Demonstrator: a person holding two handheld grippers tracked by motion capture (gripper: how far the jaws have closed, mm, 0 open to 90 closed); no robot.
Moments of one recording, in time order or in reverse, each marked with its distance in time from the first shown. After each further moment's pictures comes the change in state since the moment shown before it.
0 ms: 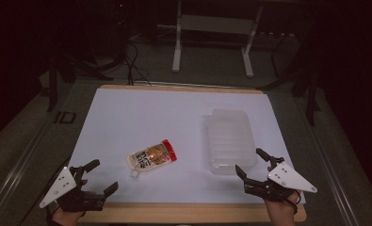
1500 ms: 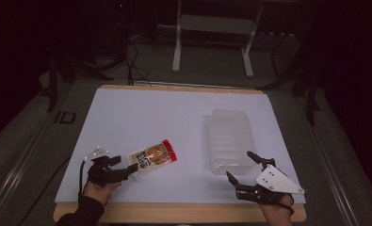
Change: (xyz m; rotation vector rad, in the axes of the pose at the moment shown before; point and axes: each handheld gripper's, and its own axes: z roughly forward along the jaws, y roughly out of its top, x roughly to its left) left arm 0.036 -0.022 0.093 0.347 0.096 -0.443; right arm 0.018 0.001 0.009 0.050 0.061 -0.095
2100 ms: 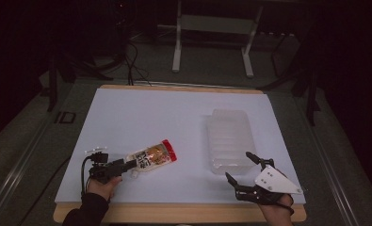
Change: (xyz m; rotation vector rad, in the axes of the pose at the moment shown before) left arm 0.022 -0.005 0.013 0.080 -0.006 -0.246; right arm 0.001 0.000 0.000 0.008 0.011 -0.019
